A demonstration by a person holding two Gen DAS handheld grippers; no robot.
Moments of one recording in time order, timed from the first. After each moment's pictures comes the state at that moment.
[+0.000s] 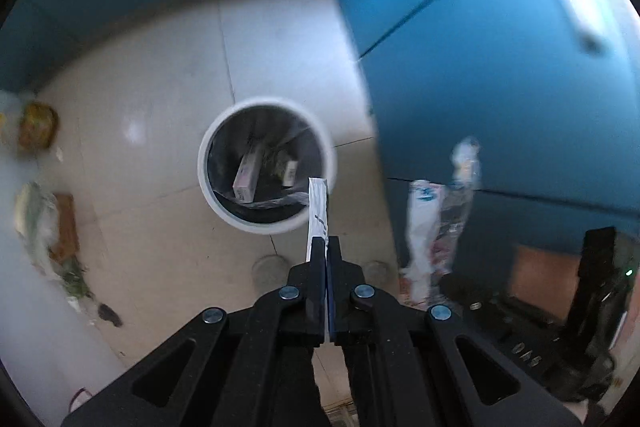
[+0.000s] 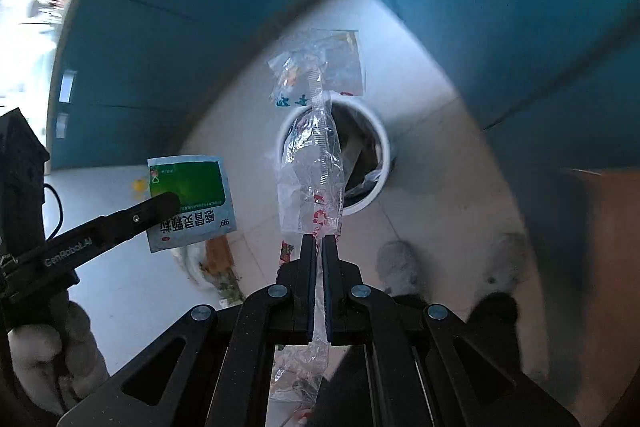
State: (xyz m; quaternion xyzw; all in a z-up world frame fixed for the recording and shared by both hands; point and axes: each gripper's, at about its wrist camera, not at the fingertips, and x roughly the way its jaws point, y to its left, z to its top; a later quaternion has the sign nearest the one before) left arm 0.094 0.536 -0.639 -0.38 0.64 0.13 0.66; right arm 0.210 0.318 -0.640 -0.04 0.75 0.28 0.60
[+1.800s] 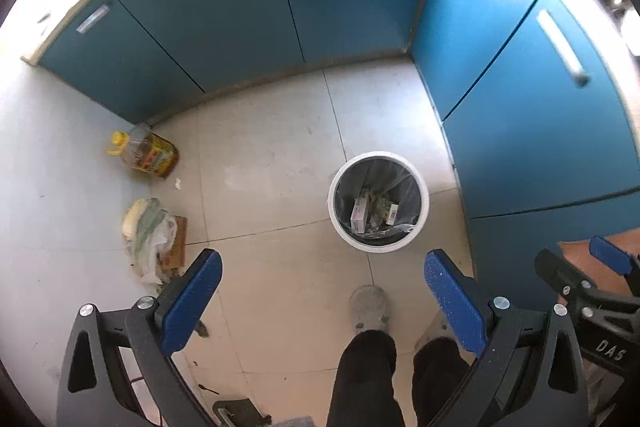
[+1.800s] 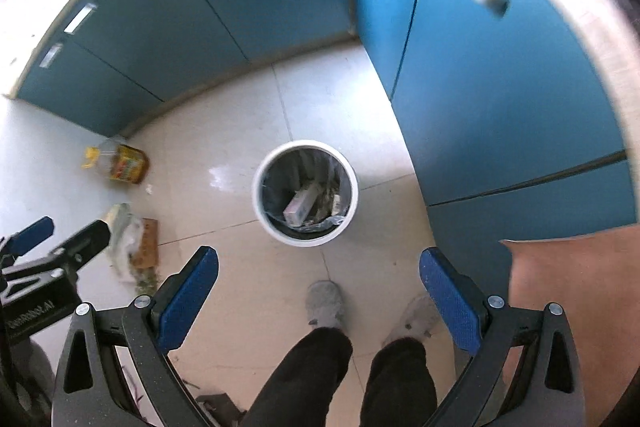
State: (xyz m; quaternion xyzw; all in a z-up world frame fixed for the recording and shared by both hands) left arm -0.015 0.521 -0.445 -0.25 0.59 0.31 0.71; right arm 0.145 0.381 -0.457 -0.21 0.62 0.29 0.70
